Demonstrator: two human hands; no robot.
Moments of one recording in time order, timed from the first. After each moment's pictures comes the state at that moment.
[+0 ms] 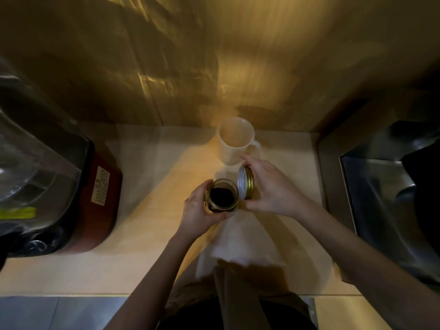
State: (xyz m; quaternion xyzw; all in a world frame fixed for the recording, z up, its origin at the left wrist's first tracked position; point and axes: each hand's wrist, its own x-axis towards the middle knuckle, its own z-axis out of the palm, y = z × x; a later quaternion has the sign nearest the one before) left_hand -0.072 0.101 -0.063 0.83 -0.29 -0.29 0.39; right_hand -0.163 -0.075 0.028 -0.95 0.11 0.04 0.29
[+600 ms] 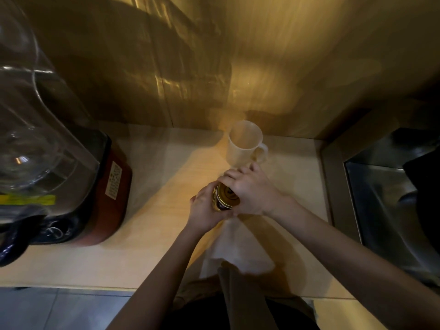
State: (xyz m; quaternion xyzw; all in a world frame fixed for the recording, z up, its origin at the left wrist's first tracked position) left_hand -0.072 0.102 -0.059 0.83 -0.28 -0.28 0.38; right_hand -0.125 -0.029 0.024 -0.99 -0.02 0.15 -0.01
